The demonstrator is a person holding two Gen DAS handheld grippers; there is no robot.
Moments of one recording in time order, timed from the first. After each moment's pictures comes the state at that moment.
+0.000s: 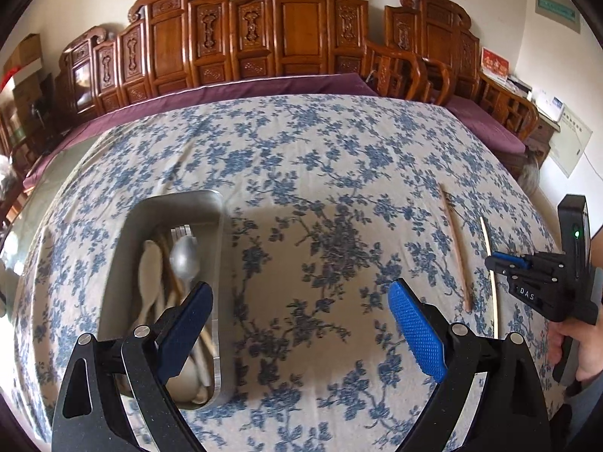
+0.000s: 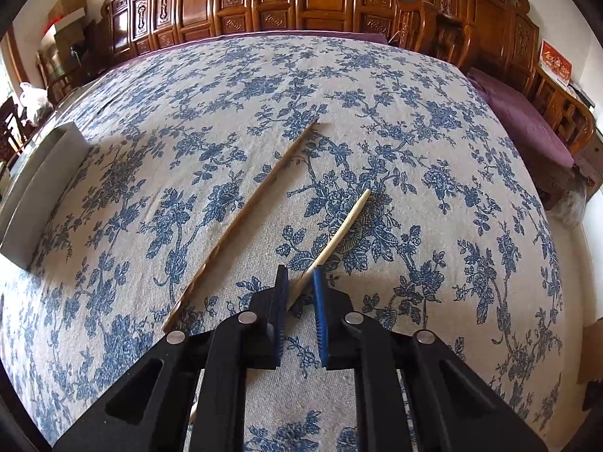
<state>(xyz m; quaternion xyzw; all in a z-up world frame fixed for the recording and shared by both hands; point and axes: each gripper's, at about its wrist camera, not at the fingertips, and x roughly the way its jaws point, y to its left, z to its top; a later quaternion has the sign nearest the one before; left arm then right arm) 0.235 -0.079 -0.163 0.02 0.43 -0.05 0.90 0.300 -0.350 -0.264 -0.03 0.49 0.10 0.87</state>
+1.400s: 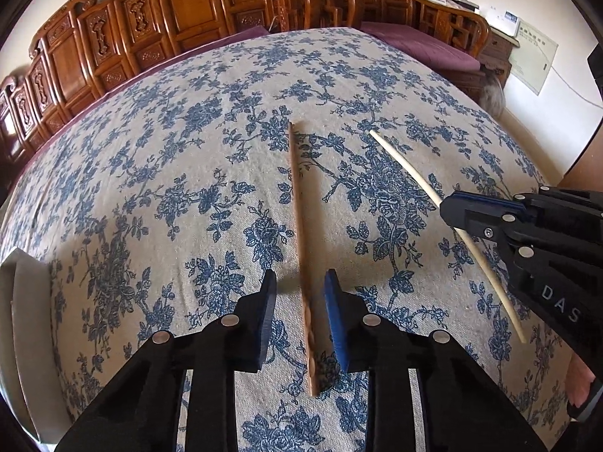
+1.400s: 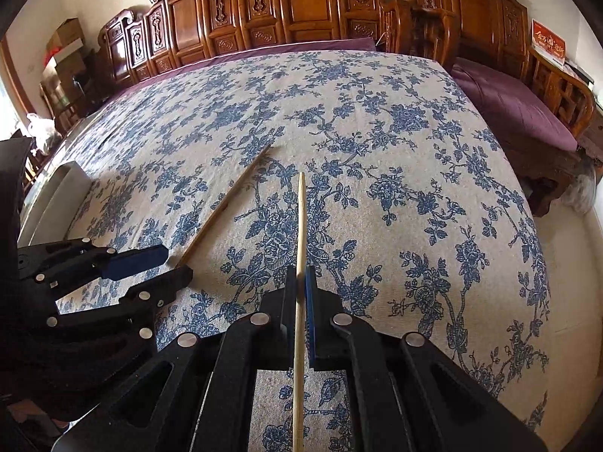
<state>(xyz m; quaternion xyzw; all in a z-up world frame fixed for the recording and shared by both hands) 0.289 -0.273 -0.244 0.11 0.49 -0.14 0.86 0.308 -0.406 -0.252 0.02 0.47 0.11 0.88</state>
